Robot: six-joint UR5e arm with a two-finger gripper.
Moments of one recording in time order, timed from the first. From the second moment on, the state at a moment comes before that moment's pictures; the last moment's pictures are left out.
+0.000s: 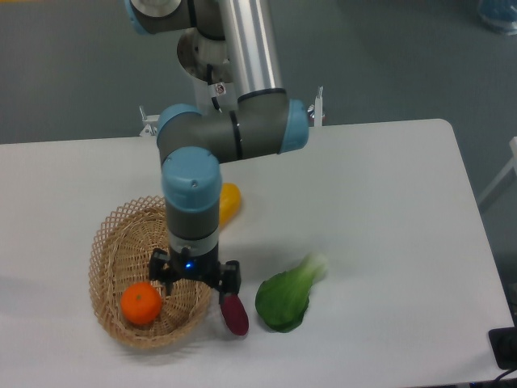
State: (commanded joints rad) arm 2.13 -2.05 -1.58 -0.86 1.45 0.33
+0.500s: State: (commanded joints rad) arm 2.04 -2.10 -1.58 -0.86 1.46 0.33
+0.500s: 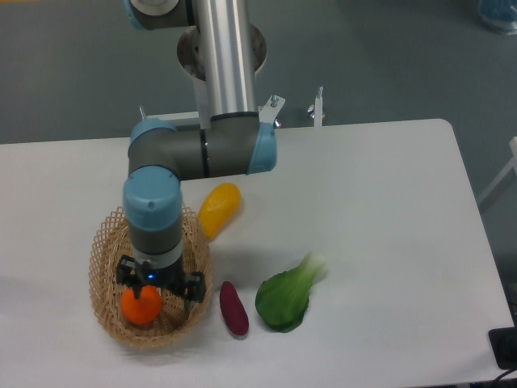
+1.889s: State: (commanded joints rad) arm 2.02 -2.13 -1.57 -0.86 1.49 0.29
